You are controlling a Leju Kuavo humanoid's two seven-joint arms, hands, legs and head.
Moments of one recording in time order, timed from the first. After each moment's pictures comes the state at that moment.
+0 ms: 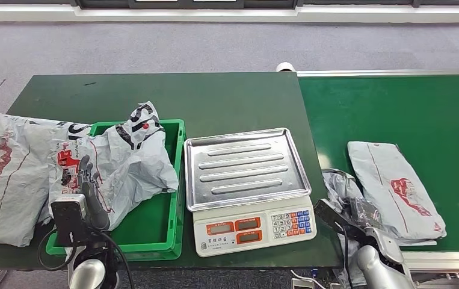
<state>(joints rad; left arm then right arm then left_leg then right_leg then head) 0.05 -0.16 -0.02 -1.57 -0.16 0.29 -0.36 -0.25 -0.12 -0.07 -0.73 1.21 -0.24 -0.06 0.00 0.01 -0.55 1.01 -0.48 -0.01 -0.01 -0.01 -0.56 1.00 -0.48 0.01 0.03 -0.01</state>
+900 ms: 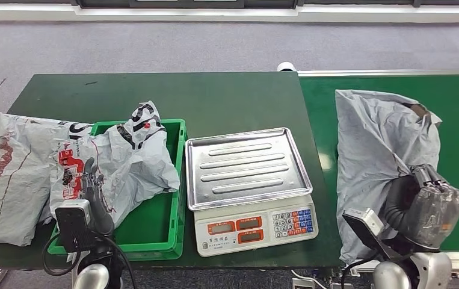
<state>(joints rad) 0.08 -0.17 -0.05 -1.59 -0.17 0.32 -0.38 0.07 0.04 -0.17 -1.72 1.11 -0.70 -0.32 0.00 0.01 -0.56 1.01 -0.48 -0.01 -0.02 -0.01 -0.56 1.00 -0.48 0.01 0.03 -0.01</state>
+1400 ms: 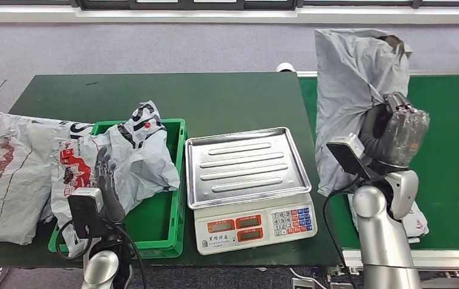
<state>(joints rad) -0.01 -0.17 -0.09 -1.51 -0.15 0.31 -0.40 -0.41 0.01 -0.05 -1.31 1.02 -0.70 -0.35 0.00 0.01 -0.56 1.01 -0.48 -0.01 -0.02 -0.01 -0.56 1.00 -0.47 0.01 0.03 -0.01</state>
